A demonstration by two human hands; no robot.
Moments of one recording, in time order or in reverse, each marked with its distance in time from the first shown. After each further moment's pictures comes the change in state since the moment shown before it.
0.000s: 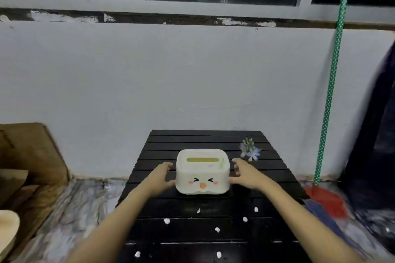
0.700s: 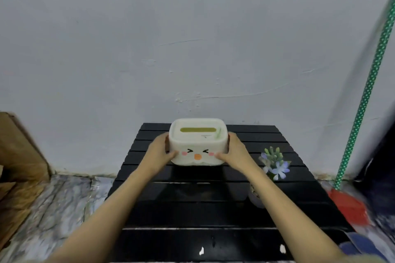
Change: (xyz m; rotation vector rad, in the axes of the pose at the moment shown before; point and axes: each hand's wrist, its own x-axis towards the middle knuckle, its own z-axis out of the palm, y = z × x) left_hand 0.139 -0.013 -0.012 -0.220 0.303 0.152; right_hand 0.134 -0.025 0.003 0.239 0.292 -0.108
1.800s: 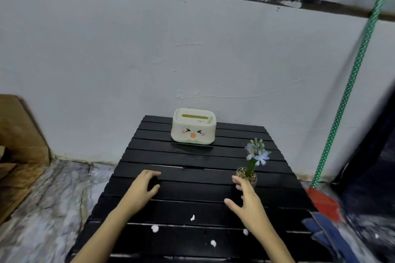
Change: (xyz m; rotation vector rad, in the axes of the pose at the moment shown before) left_hand -0.127 -0.053 0.007 0.109 -0.107 -0.100; right_hand -0.168 0.038 0.001 -0.026 0.026 -0.001
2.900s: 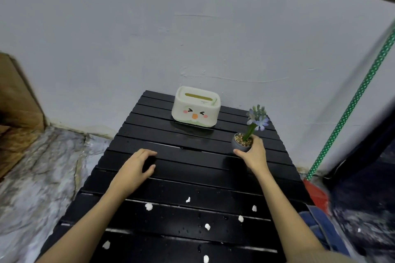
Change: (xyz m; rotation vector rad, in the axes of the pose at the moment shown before) left_hand -0.007 -0.004 0.009 0.066 0.078 0.030; right_hand 0.114 0.031 -0.021 -0.045 0.211 0.139
